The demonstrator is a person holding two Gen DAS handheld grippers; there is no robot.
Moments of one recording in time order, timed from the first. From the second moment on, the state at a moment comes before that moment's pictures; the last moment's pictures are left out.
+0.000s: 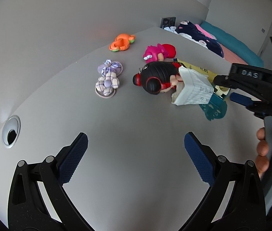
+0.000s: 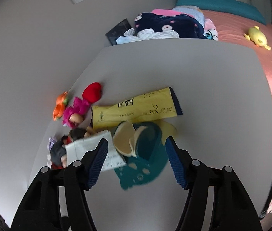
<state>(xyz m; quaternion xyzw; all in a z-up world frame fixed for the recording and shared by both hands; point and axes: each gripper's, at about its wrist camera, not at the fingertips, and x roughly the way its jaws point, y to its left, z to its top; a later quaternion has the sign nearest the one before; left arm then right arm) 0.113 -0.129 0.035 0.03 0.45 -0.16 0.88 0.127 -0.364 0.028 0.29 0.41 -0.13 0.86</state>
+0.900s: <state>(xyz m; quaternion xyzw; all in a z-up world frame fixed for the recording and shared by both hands) 0.192 -0.200 0.031 0.12 0.43 -0.25 0.86 0.121 -0.401 0.037 0.25 0.38 -0.10 0.88</state>
